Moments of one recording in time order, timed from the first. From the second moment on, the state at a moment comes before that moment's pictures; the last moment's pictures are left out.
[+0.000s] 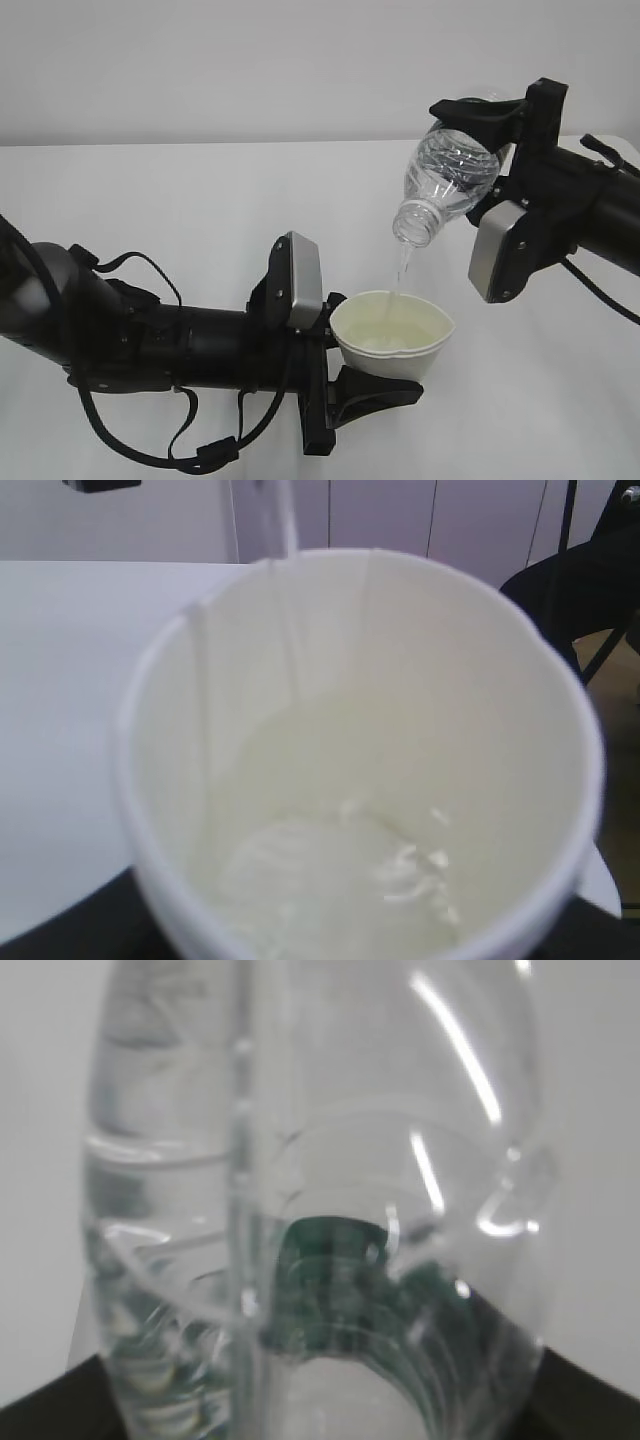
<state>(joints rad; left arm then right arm) -0.63 2.15 -0.85 0.97 -1.14 -0.30 0.14 1.70 -0.62 -0.61 -1.12 -1.35</state>
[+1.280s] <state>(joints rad) -0.63 2.15 -0.85 0.95 -1.14 -0.30 0.14 1.70 -0.62 -0.61 -1.12 -1.35</state>
